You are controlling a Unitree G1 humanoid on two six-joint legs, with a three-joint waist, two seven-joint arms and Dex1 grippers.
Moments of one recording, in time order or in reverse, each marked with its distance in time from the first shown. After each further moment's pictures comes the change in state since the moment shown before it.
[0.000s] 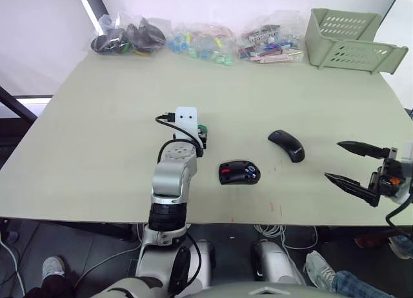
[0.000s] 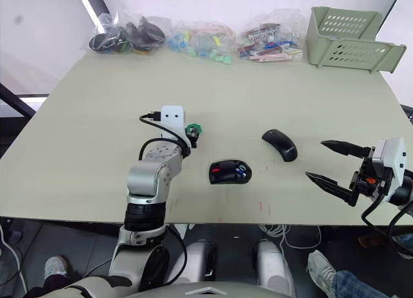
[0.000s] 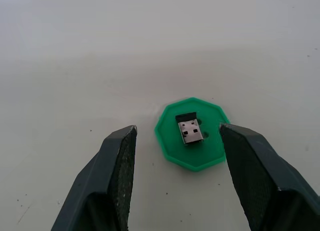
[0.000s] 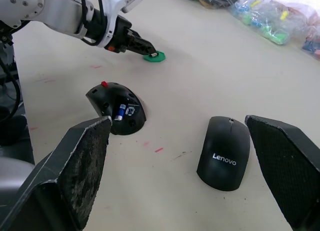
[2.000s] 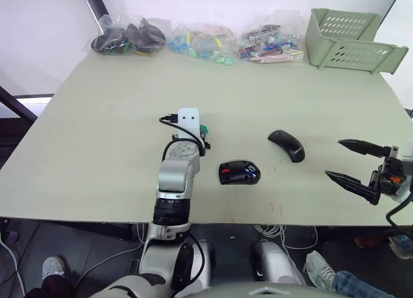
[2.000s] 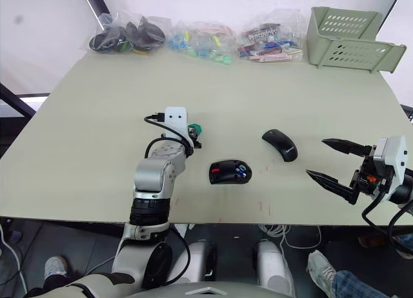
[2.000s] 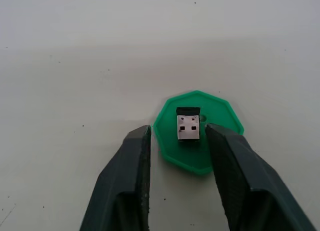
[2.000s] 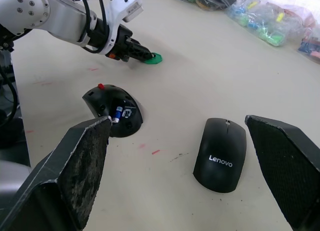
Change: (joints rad) left arm -0.020 -0.009 0.013 0.077 0.026 -0.037 0.011; right arm -0.008 0.000 0.001 0.003 0.005 0.002 -0.009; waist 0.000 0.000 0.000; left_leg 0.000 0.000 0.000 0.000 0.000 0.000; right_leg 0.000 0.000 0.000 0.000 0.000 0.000
